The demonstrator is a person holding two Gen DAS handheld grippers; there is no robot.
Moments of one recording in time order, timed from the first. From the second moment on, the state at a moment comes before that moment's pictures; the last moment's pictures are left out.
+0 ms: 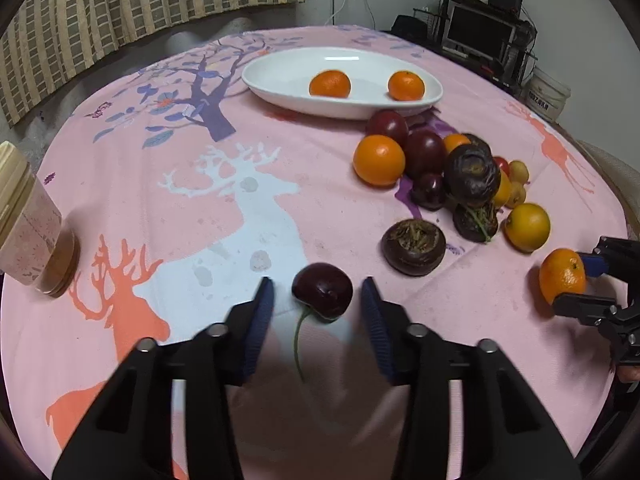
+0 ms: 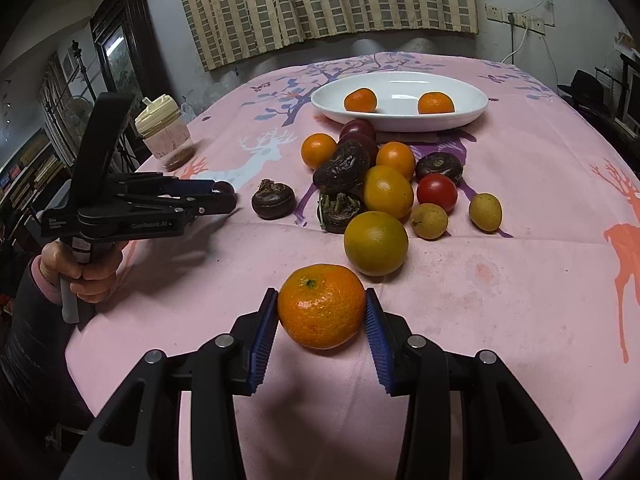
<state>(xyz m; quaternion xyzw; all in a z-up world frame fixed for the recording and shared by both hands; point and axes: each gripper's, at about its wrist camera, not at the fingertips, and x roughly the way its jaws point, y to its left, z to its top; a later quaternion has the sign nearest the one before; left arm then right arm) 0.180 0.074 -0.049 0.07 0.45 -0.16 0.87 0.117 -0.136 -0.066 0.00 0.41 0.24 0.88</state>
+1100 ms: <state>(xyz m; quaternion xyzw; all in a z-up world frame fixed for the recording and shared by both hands) 0.377 0.024 -0.006 -0.06 0.44 -0.07 0.90 0.363 -0.173 -0.033 0.04 0.38 0.16 0.91</state>
